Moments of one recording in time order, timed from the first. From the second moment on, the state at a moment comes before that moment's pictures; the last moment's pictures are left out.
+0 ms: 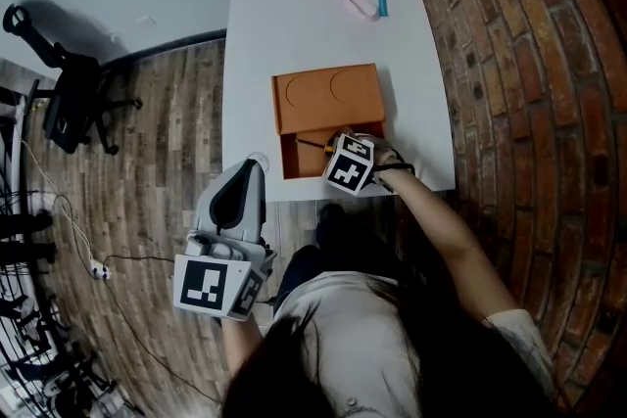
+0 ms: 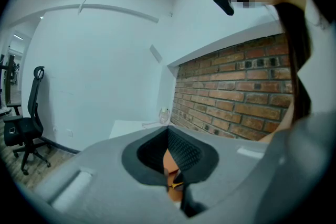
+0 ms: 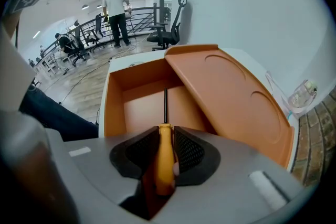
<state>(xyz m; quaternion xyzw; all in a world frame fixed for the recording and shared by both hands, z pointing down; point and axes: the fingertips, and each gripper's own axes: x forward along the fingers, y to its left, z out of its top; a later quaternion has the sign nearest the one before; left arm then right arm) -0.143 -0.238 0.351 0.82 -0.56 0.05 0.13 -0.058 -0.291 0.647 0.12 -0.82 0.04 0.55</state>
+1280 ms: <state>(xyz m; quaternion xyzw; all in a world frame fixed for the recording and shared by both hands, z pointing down) -0.137 -0.199 0.324 0.85 -0.53 0.04 0.09 -0.046 -0.271 0.579 0.27 -0.86 0.08 0.44</state>
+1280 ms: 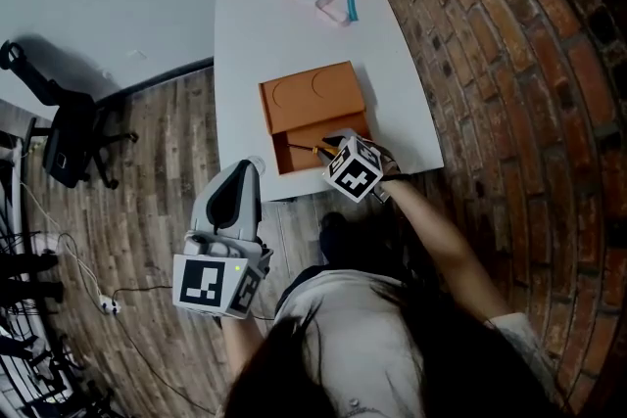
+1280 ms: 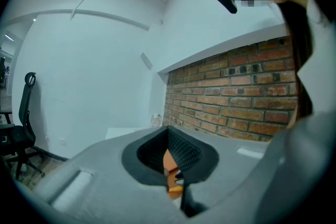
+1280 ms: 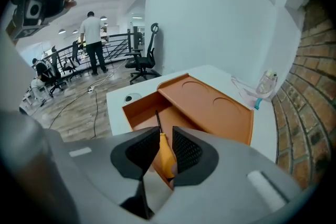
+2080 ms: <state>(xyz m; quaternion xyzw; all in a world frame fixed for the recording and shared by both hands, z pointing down) -0.129 -0.134 0.311 0.86 -0.50 0.01 0.07 -0.024 -0.208 0.492 0.39 -0.87 0.09 0.30</state>
